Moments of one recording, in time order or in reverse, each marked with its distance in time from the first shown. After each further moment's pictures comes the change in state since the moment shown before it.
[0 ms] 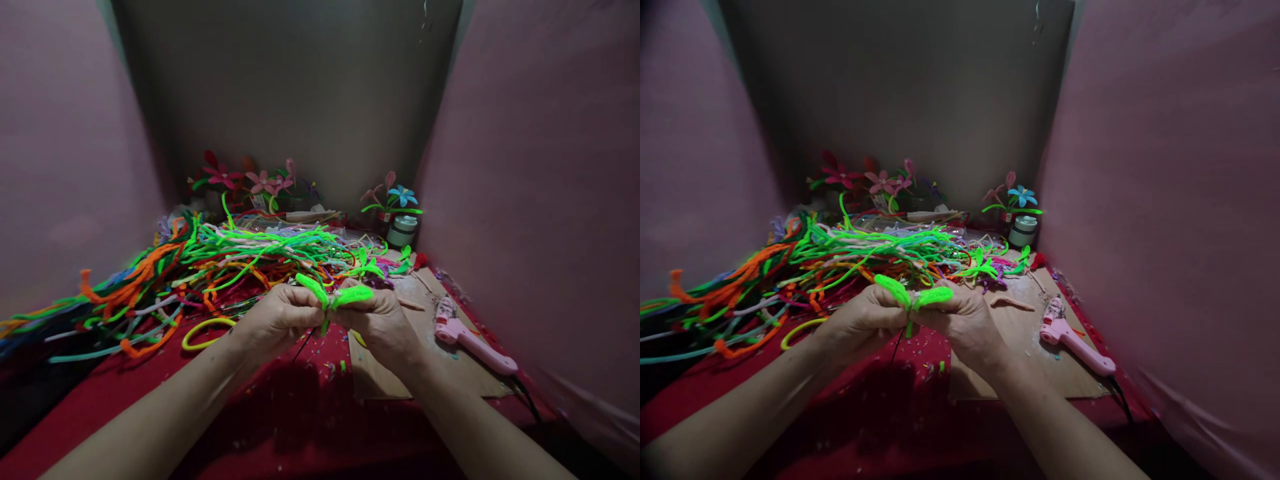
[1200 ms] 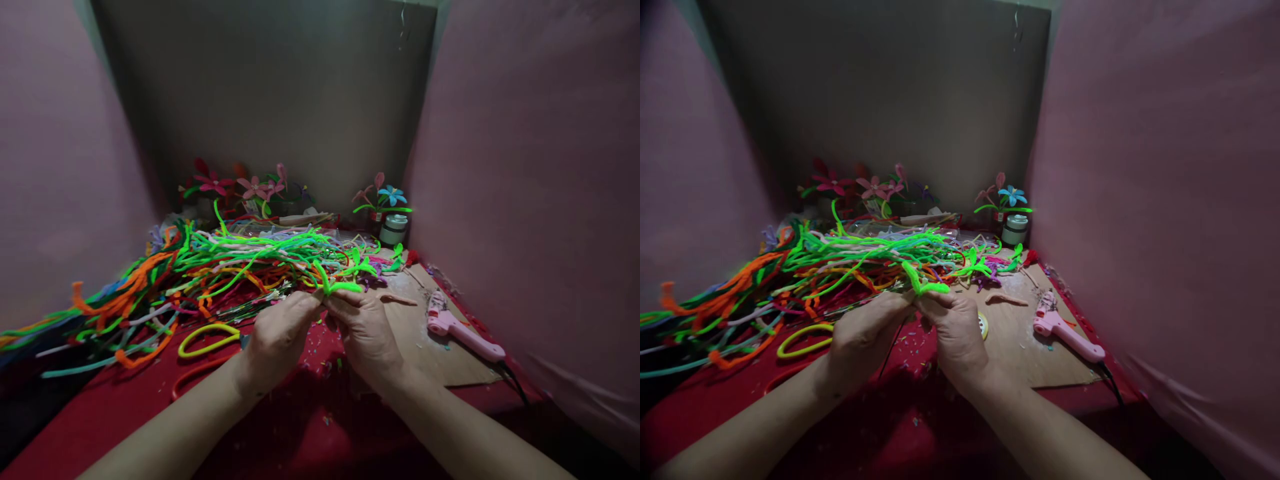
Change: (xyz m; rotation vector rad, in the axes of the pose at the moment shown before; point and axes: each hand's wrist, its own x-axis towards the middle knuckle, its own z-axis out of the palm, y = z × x) left_hand -0.013 -0.020 0.003 0.972 0.221 0.772; right_hand -0.003 0.026 0.015 0.202 0.259 0.014
